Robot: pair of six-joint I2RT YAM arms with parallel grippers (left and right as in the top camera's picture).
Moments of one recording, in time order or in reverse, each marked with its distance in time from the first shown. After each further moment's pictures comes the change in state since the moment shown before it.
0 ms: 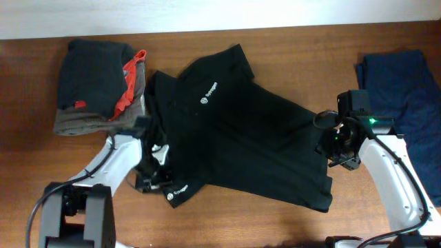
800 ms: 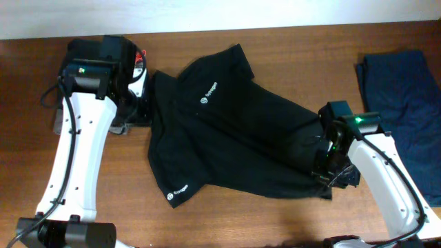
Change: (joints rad) left arm 0.009 0.016 0.906 -0.514 -0.306 0.068; right arm 0.129 0.000 0.034 -0.360 0.020 -0.012
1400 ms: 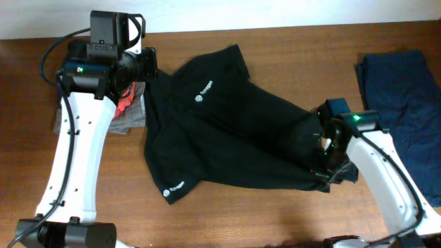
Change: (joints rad) left arm -0.008 0.000 0.034 0.534 0.001 0.000; right arm 0.002 0.011 0.013 0.002 -0.003 -0.072
